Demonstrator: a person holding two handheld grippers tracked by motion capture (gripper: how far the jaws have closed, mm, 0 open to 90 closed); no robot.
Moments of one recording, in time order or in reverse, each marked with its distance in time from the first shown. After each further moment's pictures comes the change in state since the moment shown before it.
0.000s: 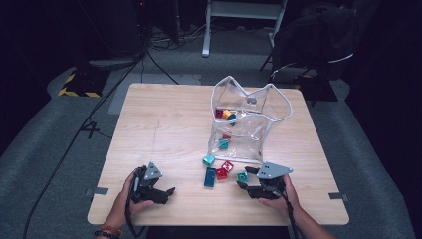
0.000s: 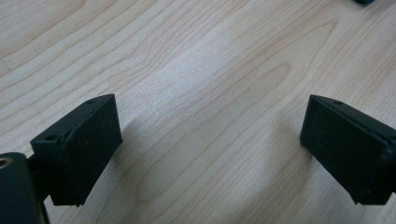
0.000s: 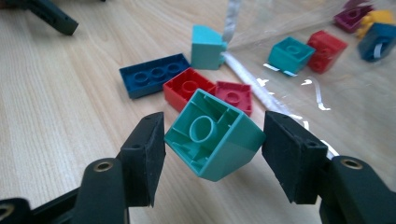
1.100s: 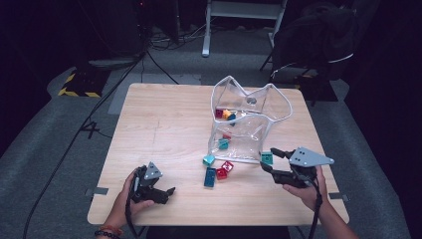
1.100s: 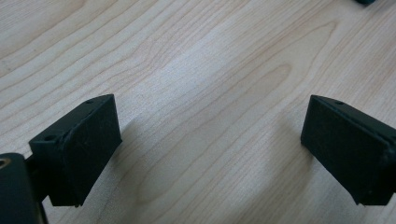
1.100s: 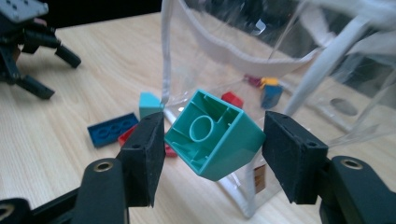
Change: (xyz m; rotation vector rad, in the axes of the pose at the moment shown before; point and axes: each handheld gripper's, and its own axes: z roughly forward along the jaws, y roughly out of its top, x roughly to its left) left arm 0.000 0.000 0.000 0.001 0.002 -0.001; right arm -0.031 0.039 -0.081 -0.139 -0.141 0.016
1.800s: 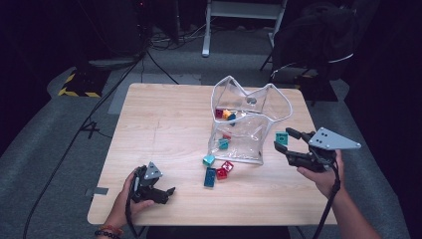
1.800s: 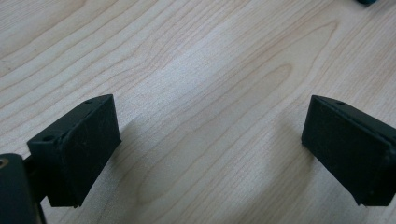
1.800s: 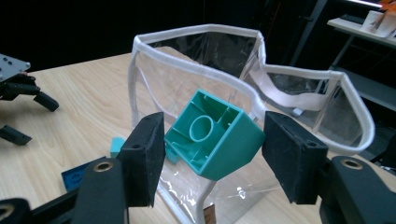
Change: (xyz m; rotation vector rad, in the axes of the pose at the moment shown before) left arm 0.000 0.000 0.000 0.001 0.000 -0.003; right arm -0.028 0.047 -0.030 -0.088 -0.079 -0.017
